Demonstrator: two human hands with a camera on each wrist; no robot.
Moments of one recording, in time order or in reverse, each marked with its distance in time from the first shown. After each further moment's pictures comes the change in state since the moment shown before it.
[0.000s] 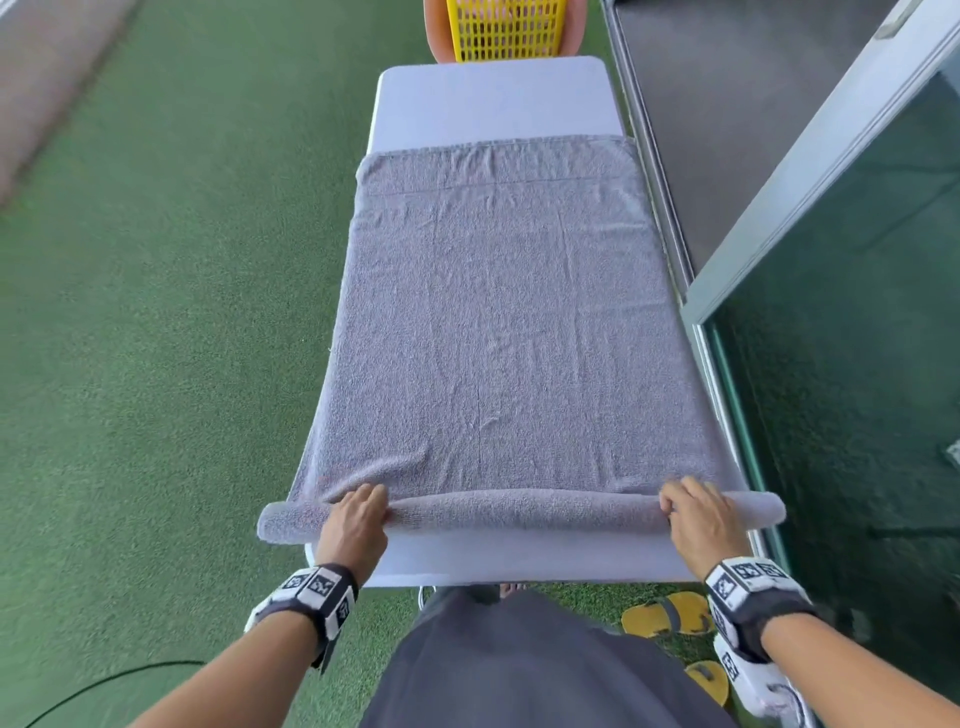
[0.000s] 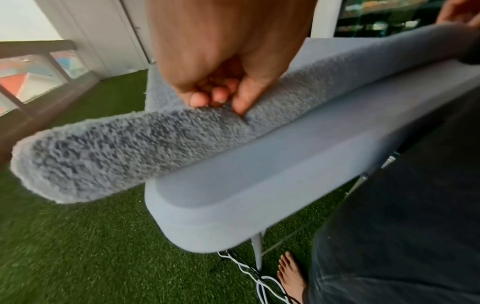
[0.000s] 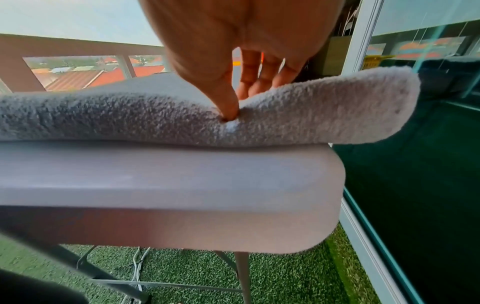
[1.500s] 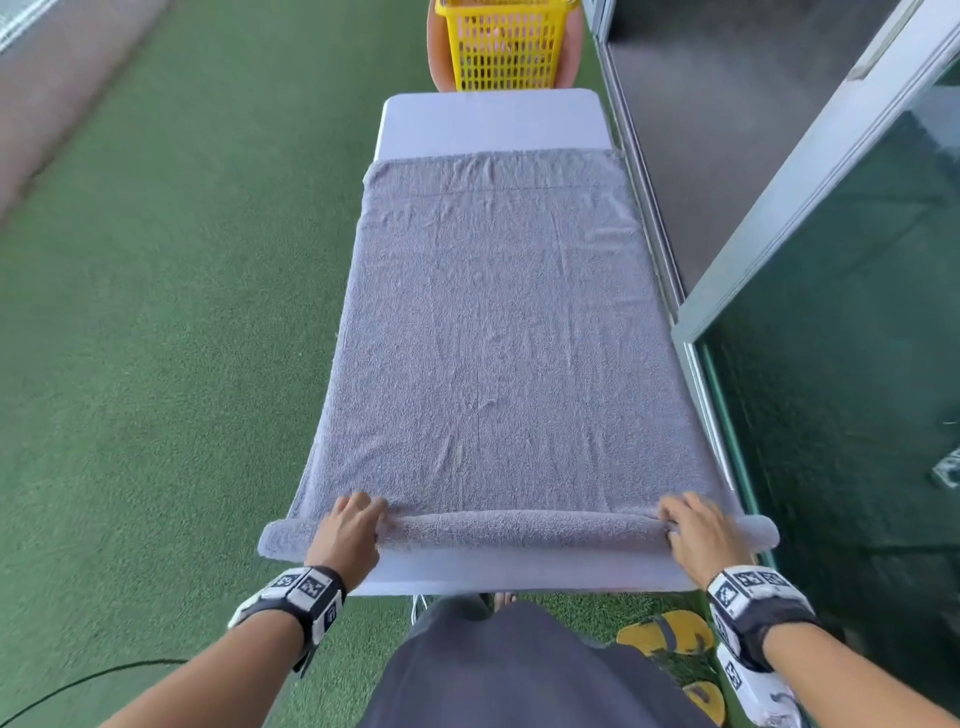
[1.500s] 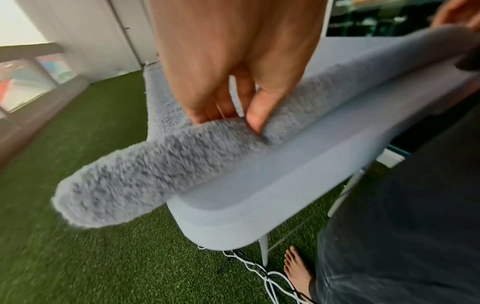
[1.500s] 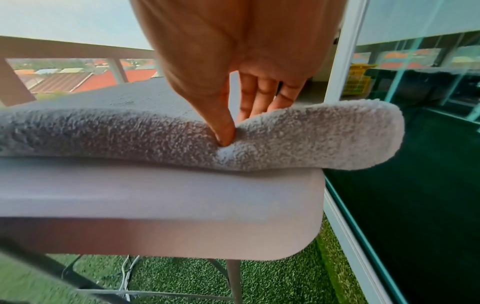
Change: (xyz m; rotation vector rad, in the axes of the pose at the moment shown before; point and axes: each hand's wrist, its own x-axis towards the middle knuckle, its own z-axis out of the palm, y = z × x) left_hand -0.002 -0.011 -0.009 0.013 -0.153 -0.003; right_hand -0.007 0.004 -0.009 0.029 -0.105 0.070
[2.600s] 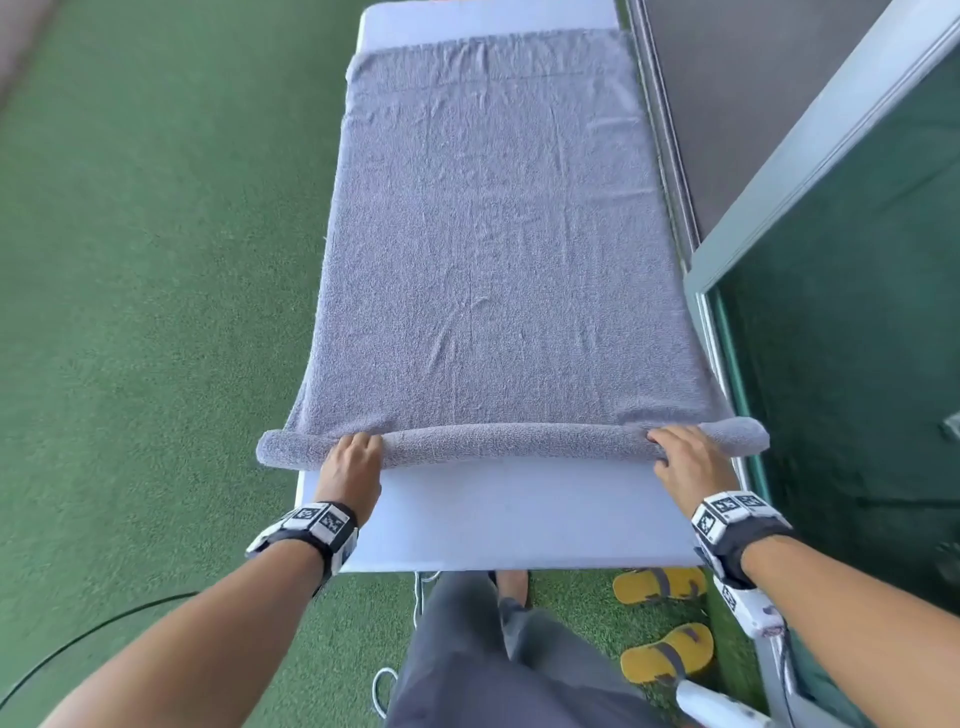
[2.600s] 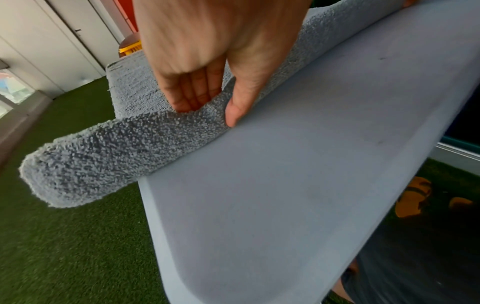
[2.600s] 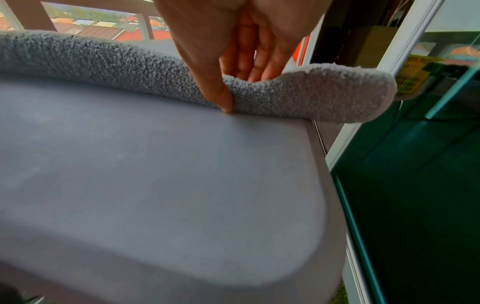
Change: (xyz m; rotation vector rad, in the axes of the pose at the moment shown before) left_hand 0.050 0.024 -0.010 0.243 0.033 -0.019; right_hand 0.064 -0.001 0.001 0.041 0.131 -0.139
